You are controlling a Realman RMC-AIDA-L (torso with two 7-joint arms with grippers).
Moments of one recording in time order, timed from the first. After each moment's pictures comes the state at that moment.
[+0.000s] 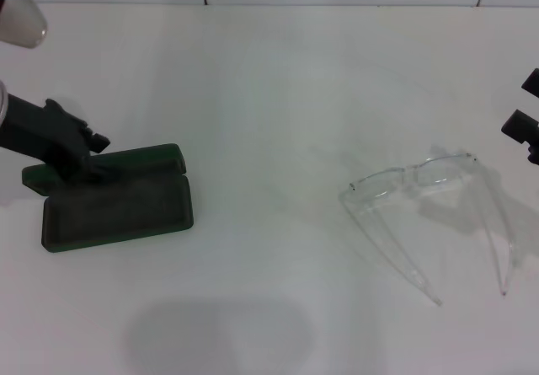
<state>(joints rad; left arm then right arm) -0.58 -2.07 0.98 1.28 2.61 1.61 -1.93 0.31 1.99 -0.67 -0.39 -1.45 -1.83 1.07</state>
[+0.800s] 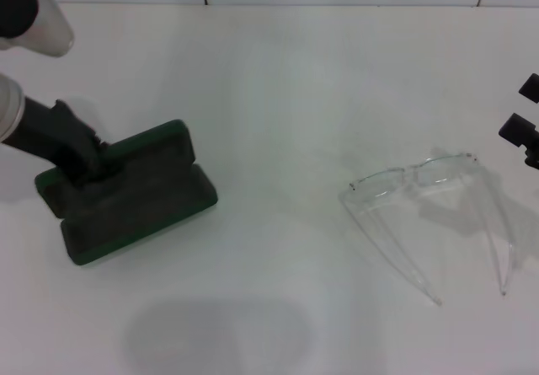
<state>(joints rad) -0.58 -2.09 1.07 1.34 2.66 1.61 -1.97 0.32 1.99 -0.67 -0.35 -1.45 -1.82 1.06</state>
